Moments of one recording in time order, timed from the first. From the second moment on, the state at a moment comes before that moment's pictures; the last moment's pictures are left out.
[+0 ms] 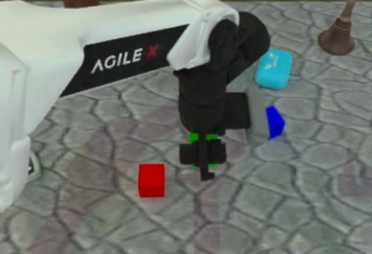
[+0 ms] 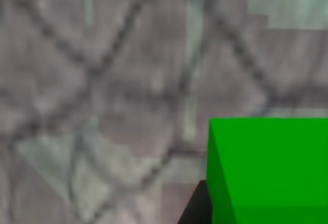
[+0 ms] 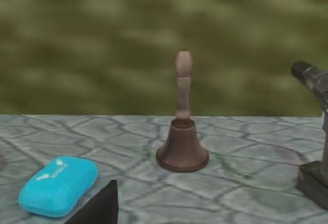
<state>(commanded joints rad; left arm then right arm) -0.80 2.11 1.70 -1.15 0.01 0.78 0.01 0.00 0.00 0.00 0.00 0.00</state>
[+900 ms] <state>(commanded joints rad) -0.80 2.19 1.55 -0.93 0.01 0.78 0.01 0.00 0.00 0.00 0.00 0.00</state>
